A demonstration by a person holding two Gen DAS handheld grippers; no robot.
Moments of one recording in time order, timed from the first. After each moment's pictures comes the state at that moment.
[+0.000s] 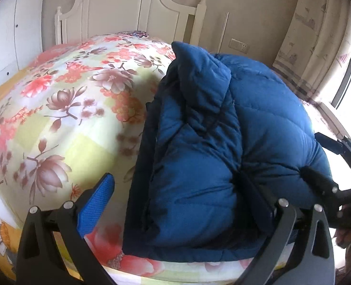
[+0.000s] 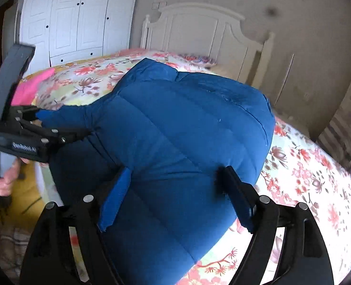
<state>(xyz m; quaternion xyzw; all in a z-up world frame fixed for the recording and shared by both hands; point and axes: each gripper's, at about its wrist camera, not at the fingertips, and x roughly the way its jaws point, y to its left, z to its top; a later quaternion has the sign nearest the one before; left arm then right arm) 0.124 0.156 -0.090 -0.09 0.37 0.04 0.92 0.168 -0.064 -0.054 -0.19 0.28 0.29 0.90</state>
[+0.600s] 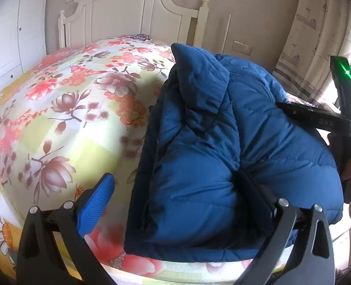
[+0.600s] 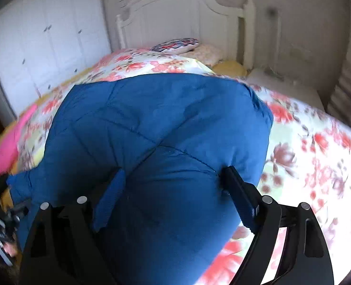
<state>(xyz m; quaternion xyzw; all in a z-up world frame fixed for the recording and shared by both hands) 0.122 0.156 -0.088 -0.09 0.36 0.04 0.93 0.299 -0.078 -0.050 -0.07 0.37 0.28 0.88</state>
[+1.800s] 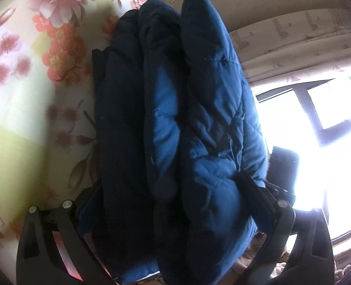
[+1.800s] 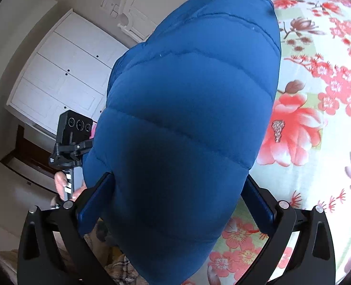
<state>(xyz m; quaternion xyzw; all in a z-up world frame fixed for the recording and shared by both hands) 0.203 0.227 -0.117 -0.33 0.49 -0.26 0.76 0.256 -0.116 -0.104 0.20 0.50 0.39 0.75</state>
